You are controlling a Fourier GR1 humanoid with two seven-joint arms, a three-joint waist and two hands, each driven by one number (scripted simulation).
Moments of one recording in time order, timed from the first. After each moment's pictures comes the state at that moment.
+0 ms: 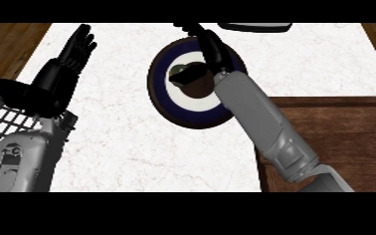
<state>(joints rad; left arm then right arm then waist) -0.36 0.24 0.06 -1.56 0.02 -0.08 0.13 -1.04 0.00 0.27 -0.56 0.13 -0.33 -0.20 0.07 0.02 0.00</state>
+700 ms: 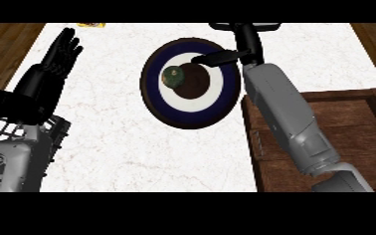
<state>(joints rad) -0.31 0.26 0.10 -1.60 0.04 -0.09 0.13 -1.02 -0.08 0.04 -0.51 -0.16 -0.20 -0.41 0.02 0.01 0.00</state>
